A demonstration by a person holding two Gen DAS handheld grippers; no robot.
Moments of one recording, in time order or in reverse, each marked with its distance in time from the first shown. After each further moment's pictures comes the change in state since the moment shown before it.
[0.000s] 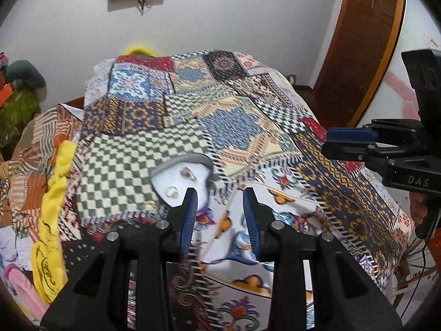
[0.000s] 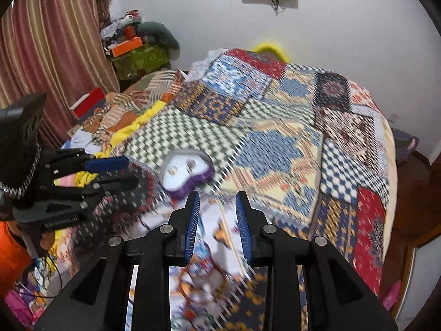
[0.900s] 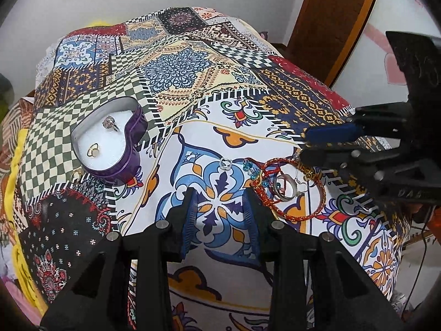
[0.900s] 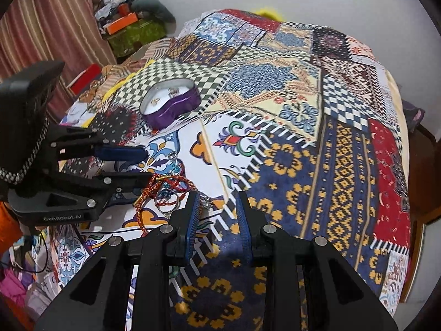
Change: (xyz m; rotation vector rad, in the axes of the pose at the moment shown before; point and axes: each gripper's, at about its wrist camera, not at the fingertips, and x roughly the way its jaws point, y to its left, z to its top) left arm 0.071 -0.052 -0.045 0.118 0.180 -0.102; right arm 0.030 -0.023 -0.082 0.019 0.114 0.037
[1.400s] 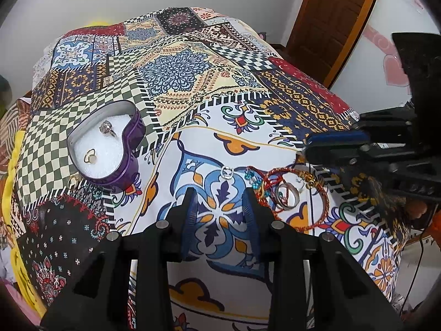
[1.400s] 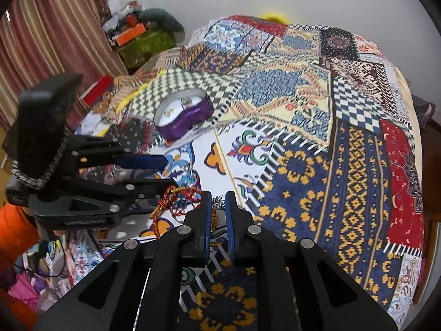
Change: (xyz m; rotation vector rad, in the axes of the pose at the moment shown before) left arm 0.004 0.002 0.008 0.001 0.000 -0.008; right arm -0.010 -0.006 0.004 0.048 -0.051 0.094
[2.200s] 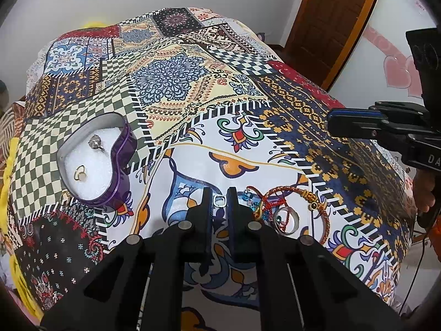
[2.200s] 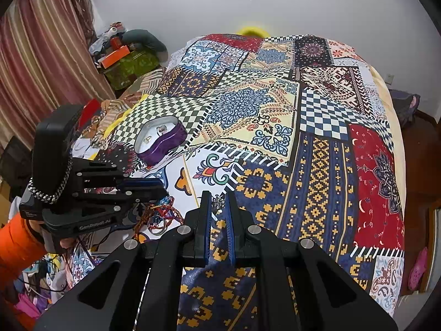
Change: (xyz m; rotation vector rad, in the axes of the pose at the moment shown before) left arm 0.012 -0.002 0.017 0.004 -0.005 -0.004; right arm -0.022 -0.026 0.008 0.067 -0.077 -0.050
